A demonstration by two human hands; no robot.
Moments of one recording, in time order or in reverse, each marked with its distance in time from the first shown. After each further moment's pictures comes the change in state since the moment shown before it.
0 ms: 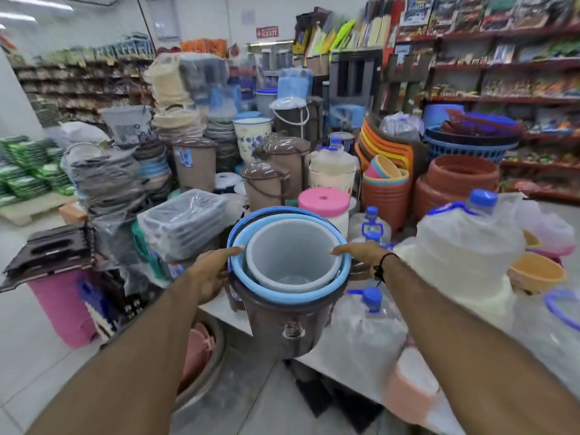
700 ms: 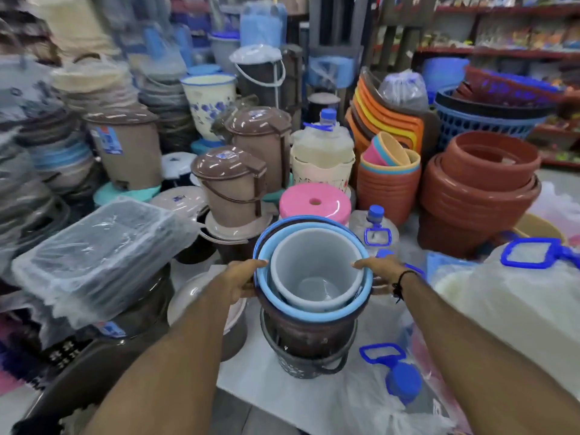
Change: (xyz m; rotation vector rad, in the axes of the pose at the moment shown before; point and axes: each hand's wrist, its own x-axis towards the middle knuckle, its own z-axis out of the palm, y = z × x) left_hand 0.347 0.026 0.135 0.242 -0.126 -0.232; right_hand 0.300 -0.049 -0.046 -0.037 0.225 0.192
